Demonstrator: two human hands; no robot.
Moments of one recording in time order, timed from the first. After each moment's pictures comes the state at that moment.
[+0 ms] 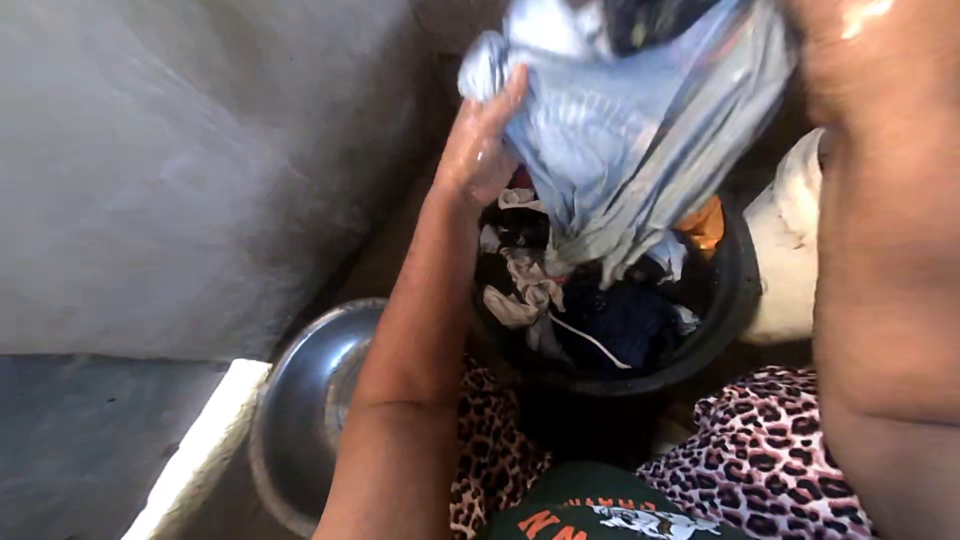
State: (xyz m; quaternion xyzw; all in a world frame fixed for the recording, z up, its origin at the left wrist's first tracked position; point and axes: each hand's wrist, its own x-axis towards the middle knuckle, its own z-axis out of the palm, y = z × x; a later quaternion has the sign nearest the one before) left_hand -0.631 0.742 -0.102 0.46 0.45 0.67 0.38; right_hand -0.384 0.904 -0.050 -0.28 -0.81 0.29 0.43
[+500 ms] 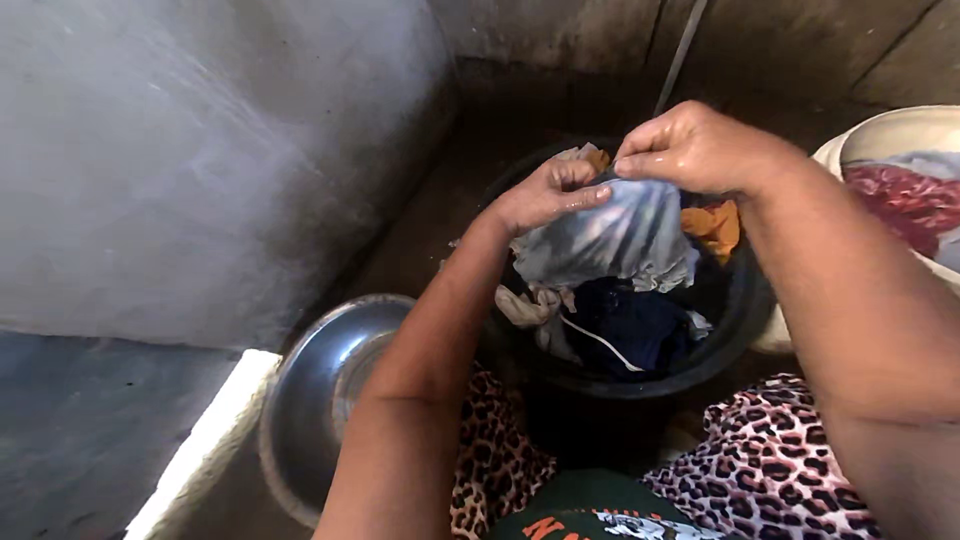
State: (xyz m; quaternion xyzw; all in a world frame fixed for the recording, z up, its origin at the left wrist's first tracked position) left_hand -0.624 0.748 -0.151 0.67 0.50 0.43 0.36; right_hand -0.429 0.876 -0.093 -0.05 -0.91 0.40 0.14
